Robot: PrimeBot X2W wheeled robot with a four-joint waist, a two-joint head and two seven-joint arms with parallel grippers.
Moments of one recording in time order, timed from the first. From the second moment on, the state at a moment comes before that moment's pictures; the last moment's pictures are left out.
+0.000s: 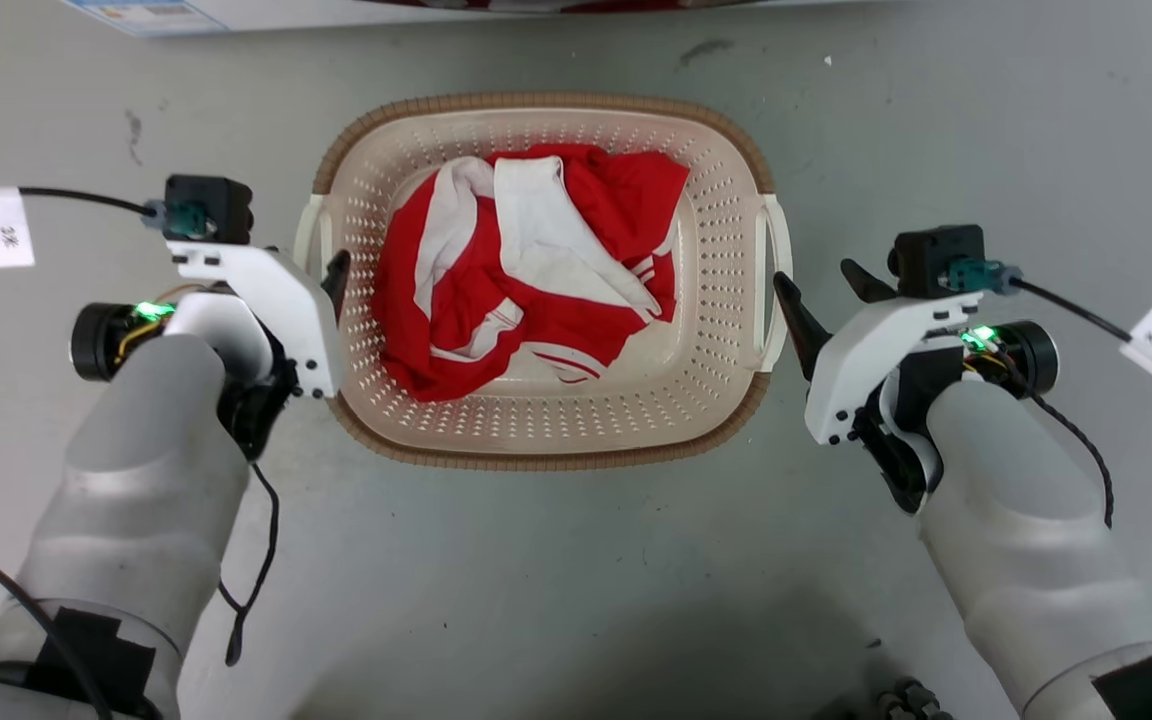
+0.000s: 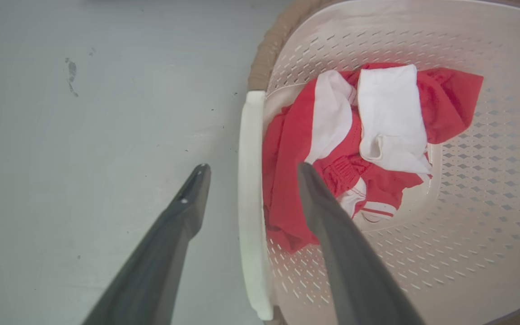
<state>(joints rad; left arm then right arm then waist) -0.93 0.27 -0.44 1.07 -0.55 -0.13 0.07 -0.80 -0.05 0.26 0.98 0.30 0.13 -0.08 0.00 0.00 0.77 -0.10</state>
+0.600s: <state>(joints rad) -0.99 0.32 -0.60 1.09 -0.71 -0.13 0.18 -0.93 -0.05 0.48 1.10 0.50 0.13 0.04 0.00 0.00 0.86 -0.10</state>
